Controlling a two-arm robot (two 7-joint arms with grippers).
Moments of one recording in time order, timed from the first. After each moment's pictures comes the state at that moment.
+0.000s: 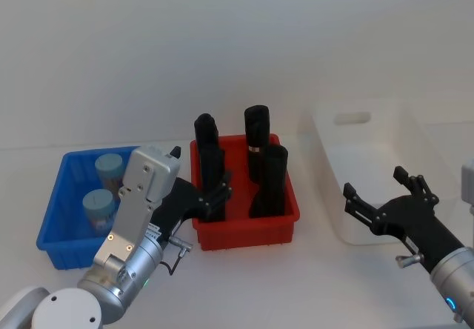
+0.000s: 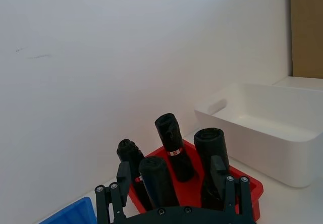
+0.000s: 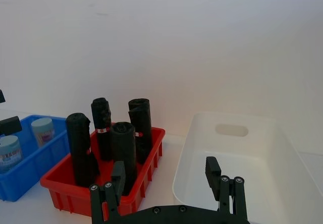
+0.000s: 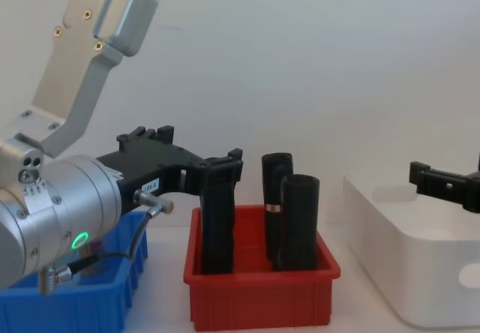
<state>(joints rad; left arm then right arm) -0.24 0.38 0.45 -1.63 -0.20 0.01 -0.01 -0.01 0.34 -0.23 -1.77 0.29 0.03 0.07</state>
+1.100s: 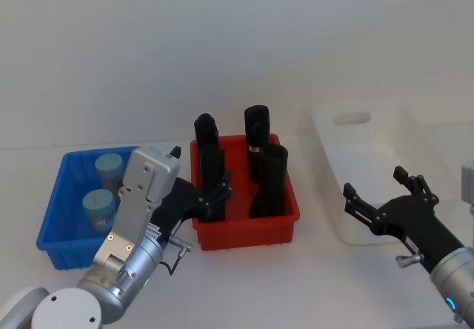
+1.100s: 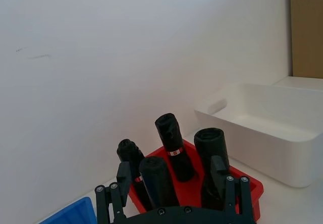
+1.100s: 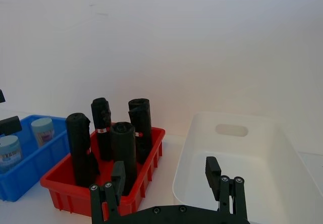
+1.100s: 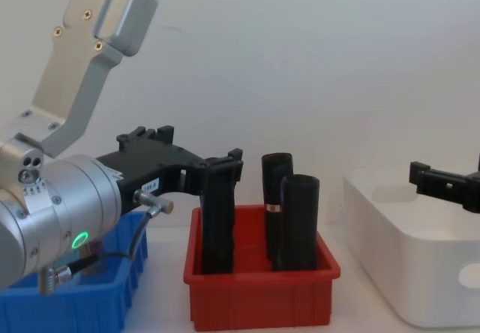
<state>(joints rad) -0.24 0.38 0.45 -1.63 -0.20 0.01 -0.01 -0.01 0.34 -0.23 -1.77 0.29 0.03 0.07</state>
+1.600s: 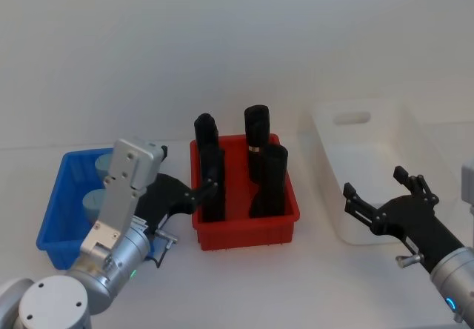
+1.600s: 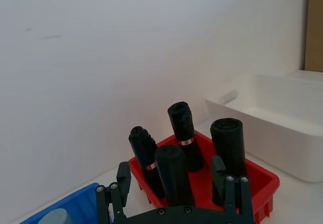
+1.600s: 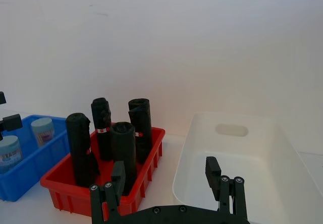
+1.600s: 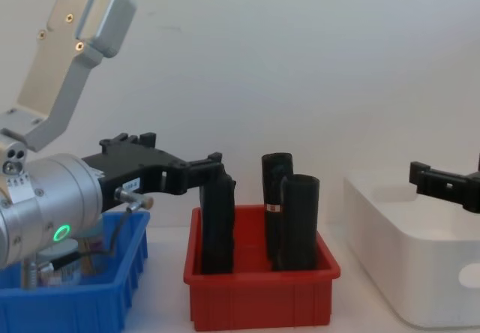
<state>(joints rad) -0.26 0.39 0.42 -1.59 -0.25 0.06 -0.03 -0.01 0.34 -0.23 -1.77 0.29 0.03 0.07</state>
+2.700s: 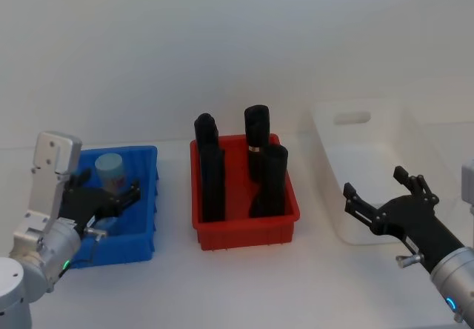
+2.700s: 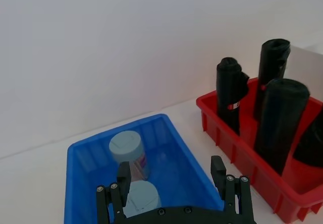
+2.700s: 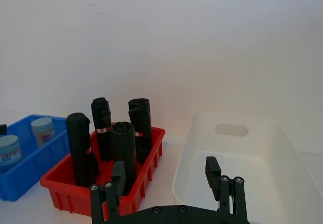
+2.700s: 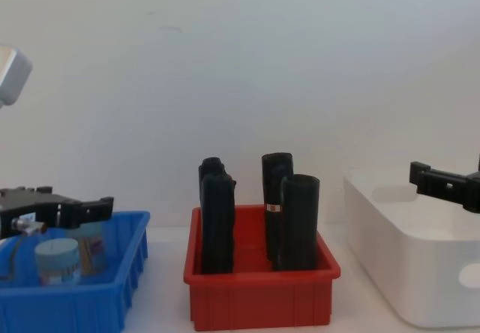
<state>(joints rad) -0.32 0.44 0.30 -1.40 -0.39 0.16 -0.05 -0.01 0.34 -0.23 -1.77 0.29 0.03 0.07</state>
